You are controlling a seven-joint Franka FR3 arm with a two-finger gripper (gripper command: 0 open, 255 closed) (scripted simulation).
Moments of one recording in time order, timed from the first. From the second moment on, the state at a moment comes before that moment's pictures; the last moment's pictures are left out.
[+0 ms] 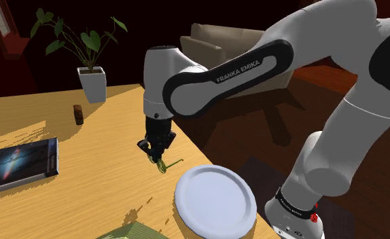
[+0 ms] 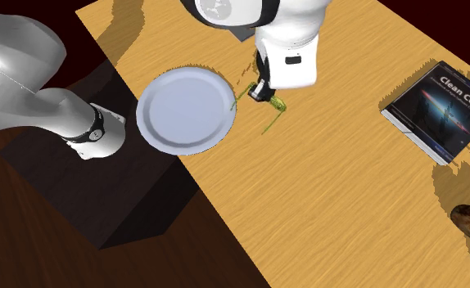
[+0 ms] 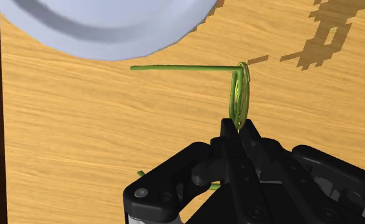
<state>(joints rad) 0.15 -0.05 0.47 -2.19 0.12 2.15 0.63</state>
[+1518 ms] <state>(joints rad) 0.34 -0.69 0.45 -2.80 0.42 2.14 0.55</state>
